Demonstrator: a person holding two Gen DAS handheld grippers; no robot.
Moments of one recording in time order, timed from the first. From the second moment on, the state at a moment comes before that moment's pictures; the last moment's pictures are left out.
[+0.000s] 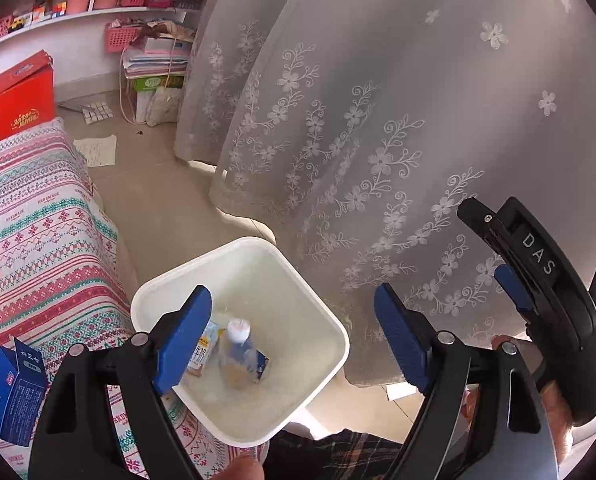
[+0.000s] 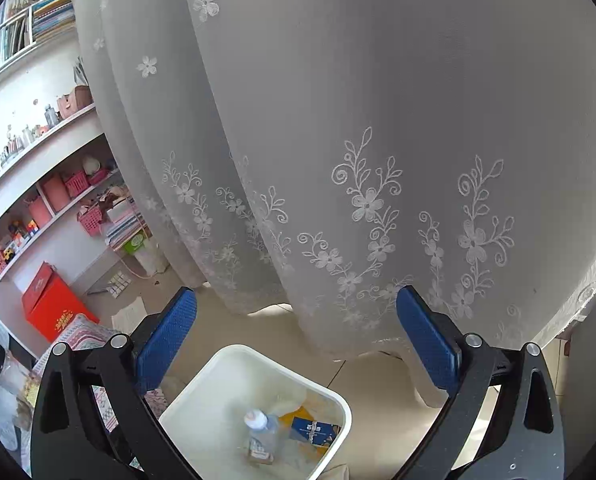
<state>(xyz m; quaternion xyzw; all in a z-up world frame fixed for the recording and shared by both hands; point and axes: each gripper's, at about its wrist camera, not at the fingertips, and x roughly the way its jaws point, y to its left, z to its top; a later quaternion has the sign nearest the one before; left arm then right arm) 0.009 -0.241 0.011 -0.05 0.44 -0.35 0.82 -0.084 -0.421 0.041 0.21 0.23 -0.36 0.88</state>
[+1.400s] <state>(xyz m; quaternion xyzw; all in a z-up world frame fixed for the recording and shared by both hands) 0.008 0.015 0.003 0.01 0.42 -0.03 0.91 0.017 -0.181 0.017 -0.01 0.35 -0.16 0.93</state>
